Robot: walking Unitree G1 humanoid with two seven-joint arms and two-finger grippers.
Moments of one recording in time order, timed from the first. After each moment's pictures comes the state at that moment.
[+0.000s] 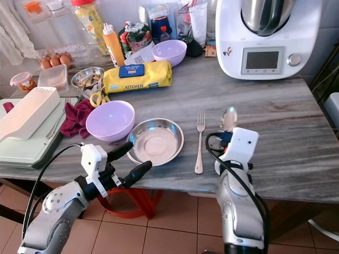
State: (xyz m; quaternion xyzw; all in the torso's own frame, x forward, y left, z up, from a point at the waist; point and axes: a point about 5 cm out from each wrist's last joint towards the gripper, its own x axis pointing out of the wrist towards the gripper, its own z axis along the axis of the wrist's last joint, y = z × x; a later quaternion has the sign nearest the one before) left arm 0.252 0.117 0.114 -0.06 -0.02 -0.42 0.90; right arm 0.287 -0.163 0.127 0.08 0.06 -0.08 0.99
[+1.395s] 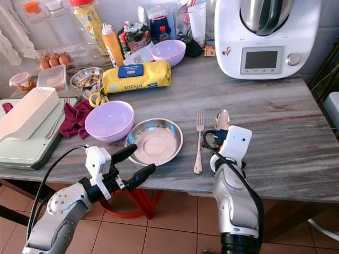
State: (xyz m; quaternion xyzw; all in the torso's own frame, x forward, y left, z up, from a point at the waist) left arm 0.251 0.112 0.107 -0.06 -0.01 -0.43 0.90; right arm 0.301 -0.159 0.121 0.11 0.08 -0.07 0.99
